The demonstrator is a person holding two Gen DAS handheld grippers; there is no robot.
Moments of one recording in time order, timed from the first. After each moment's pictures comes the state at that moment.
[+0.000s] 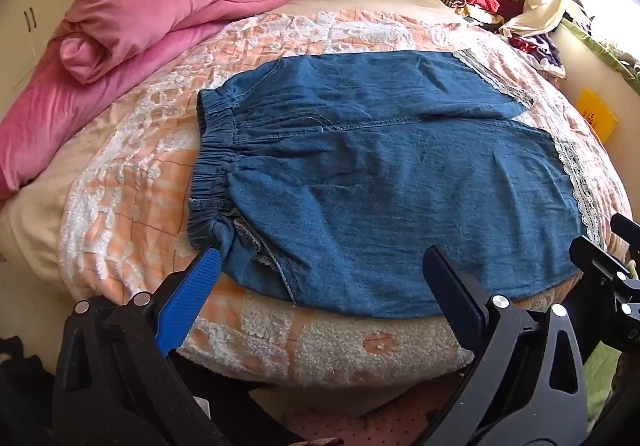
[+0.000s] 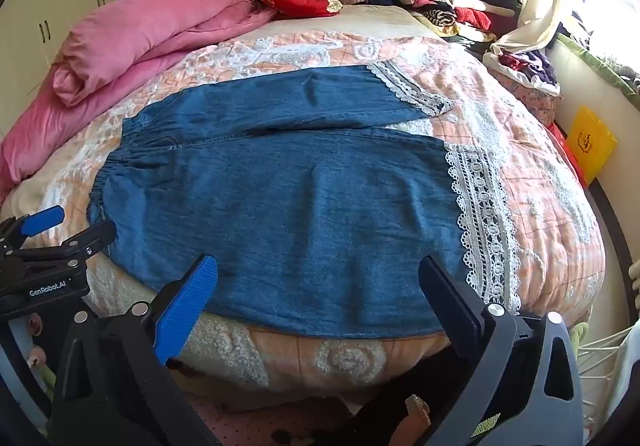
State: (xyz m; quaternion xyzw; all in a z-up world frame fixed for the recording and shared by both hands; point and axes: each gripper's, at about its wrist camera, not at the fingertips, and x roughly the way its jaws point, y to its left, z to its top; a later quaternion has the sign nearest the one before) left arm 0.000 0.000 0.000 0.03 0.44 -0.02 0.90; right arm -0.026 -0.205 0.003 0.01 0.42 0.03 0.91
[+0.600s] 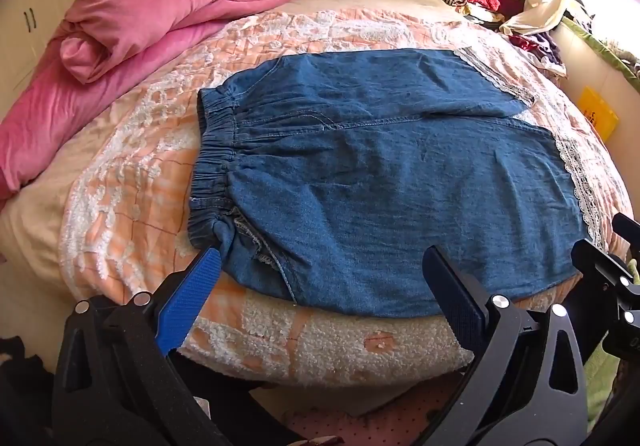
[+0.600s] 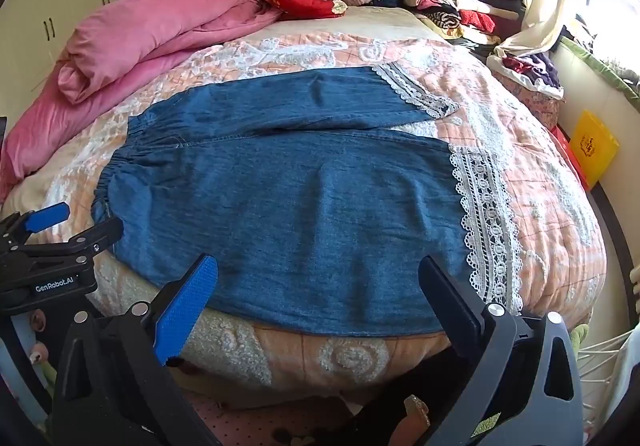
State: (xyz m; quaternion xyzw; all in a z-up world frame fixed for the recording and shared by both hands) left arm 0.000 0.000 0.000 0.03 0.44 -0.02 0.90; right arm -0.028 -0.201 0.007 0.01 0.41 0.03 0.91
